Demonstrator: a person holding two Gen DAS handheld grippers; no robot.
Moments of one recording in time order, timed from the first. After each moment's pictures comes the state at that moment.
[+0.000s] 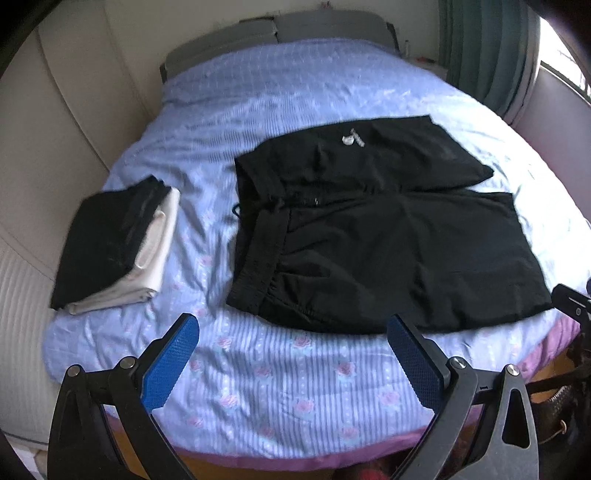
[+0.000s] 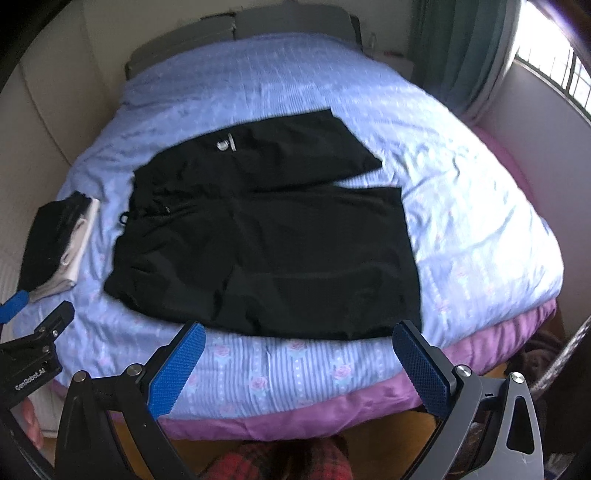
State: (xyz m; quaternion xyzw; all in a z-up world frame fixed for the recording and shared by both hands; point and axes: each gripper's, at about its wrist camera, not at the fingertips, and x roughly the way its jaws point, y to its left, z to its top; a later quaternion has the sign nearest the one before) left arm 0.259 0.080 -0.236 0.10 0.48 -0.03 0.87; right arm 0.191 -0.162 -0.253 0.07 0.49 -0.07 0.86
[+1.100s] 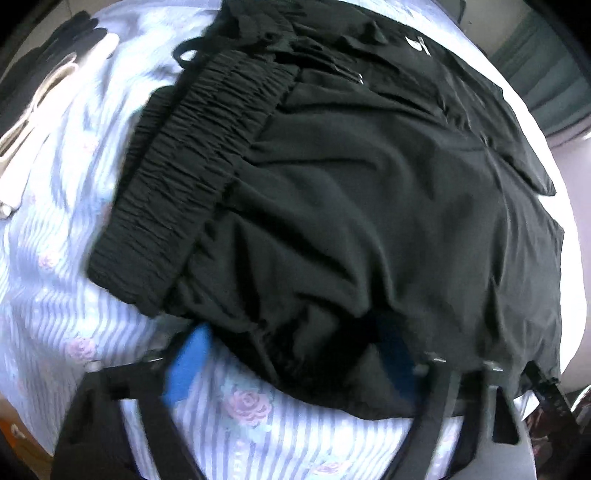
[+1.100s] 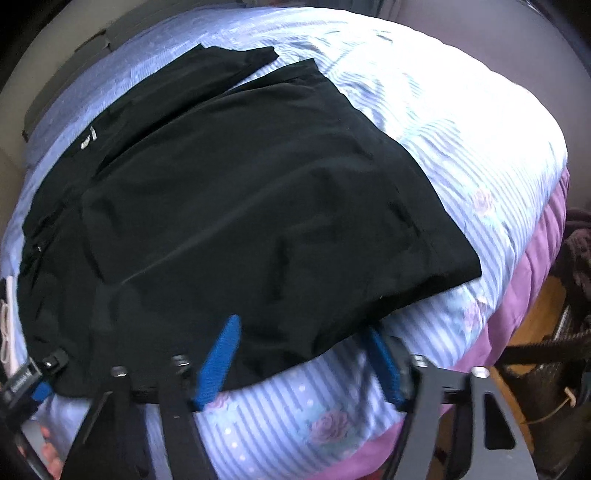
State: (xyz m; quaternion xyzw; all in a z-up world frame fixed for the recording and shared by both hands) left arm 0.357 0.109 -0.404 -0.08 0.63 -0.03 0.78; right arm 0.232 -0.227 -0.409 0.20 0.53 -0.21 0.80
